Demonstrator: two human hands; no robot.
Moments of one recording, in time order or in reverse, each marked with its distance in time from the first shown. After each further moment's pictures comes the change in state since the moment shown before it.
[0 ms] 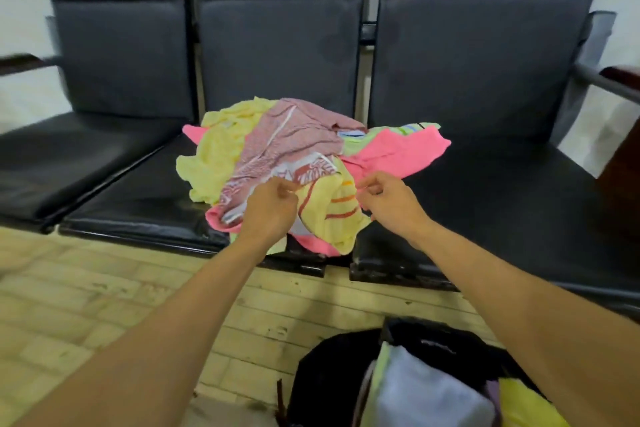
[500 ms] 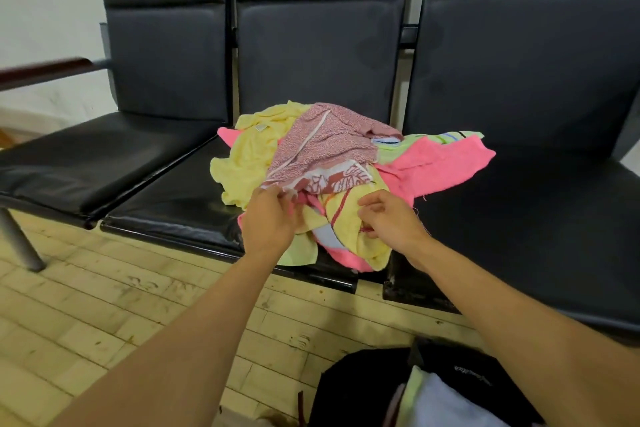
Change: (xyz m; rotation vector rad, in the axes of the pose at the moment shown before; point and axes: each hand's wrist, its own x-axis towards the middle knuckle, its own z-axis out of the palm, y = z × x) left_hand 0.028 -0.047 -0.015 0.233 0.297 0.035; right_hand 0.024 -0.002 0.052 0.123 -0.125 0.054
